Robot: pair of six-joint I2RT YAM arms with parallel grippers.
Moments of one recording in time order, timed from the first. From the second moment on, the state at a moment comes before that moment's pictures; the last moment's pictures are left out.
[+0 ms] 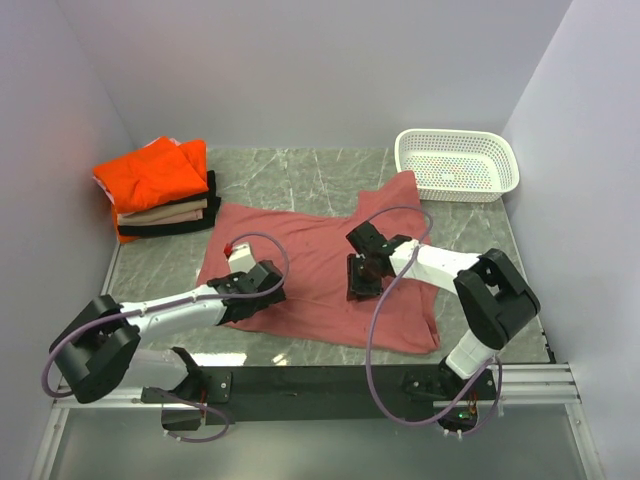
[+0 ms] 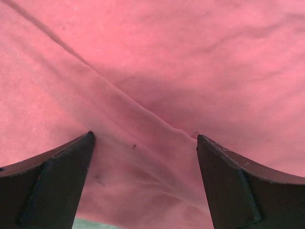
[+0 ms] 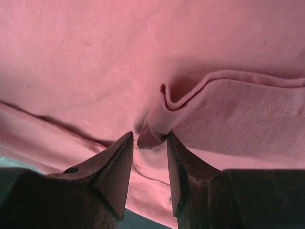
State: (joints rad) left arm -0.82 1.30 0.58 -0.37 -0.50 -1.08; right arm 0.64 1.63 0.91 -0.53 -0.09 0.67
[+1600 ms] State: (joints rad) left arm -0.82 1.10 0.82 -0.72 -0.61 -1.17; right arm 0.77 1.40 0.90 -0.76 0.09 0.73
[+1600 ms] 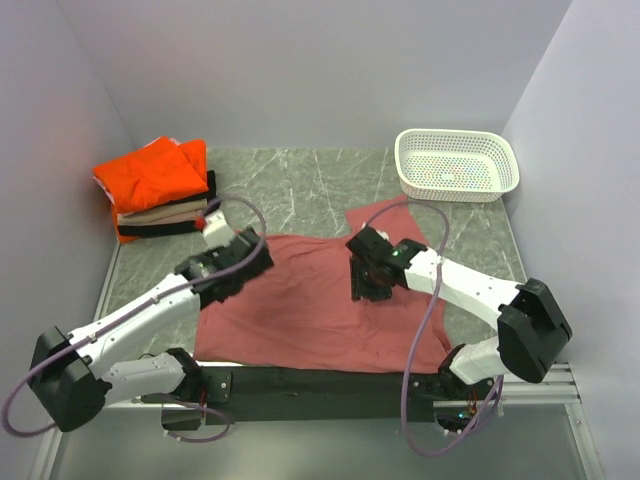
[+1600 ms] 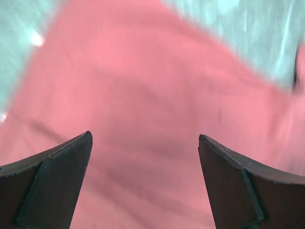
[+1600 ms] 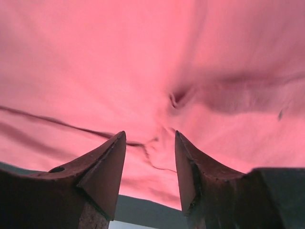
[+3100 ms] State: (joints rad) left arm -0.20 1.90 1.18 -0.26 -0.39 -0.62; right arm 0.47 1.16 0.92 -0.77 0.08 0.59
